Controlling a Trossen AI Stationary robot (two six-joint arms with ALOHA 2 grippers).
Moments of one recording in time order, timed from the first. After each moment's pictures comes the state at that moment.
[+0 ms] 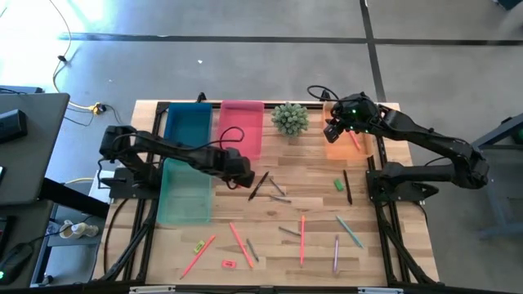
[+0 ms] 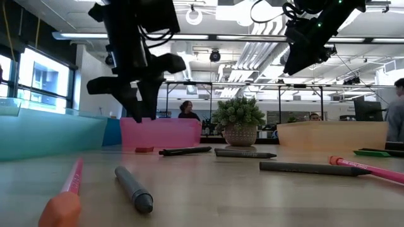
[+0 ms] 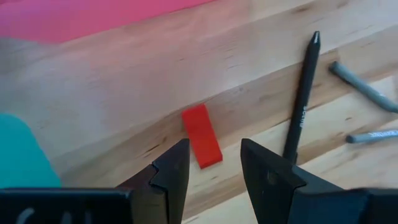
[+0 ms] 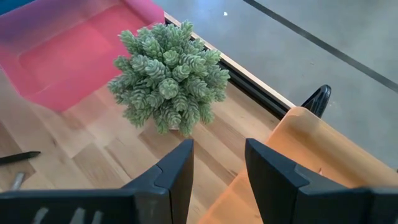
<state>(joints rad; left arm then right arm) 0.10 1.65 1.04 -0.68 -0.19 -1.22 -0.57 0.99 0.89 -0.65 0.19 0.14</state>
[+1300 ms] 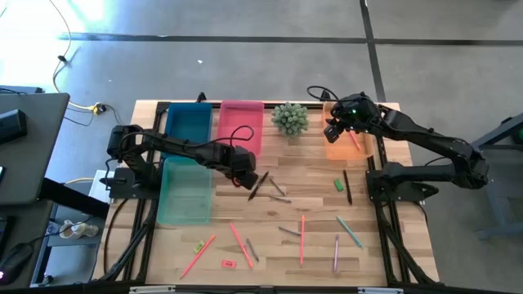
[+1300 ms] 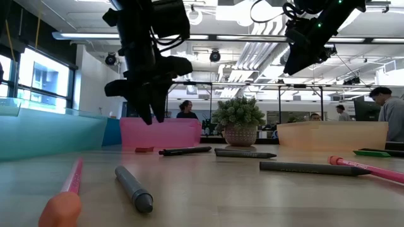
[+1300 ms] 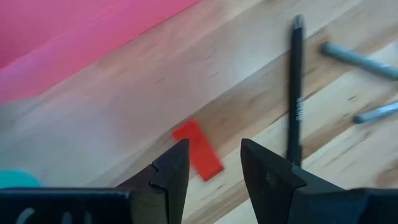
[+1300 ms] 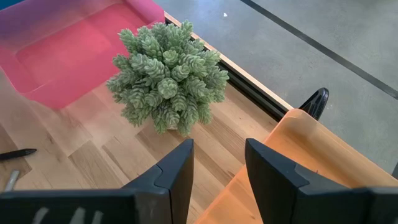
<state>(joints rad) 0.14 1.71 1.11 -0.71 -0.13 -0.96 -0.57 0.99 0.90 -0.65 0.19 0.12</state>
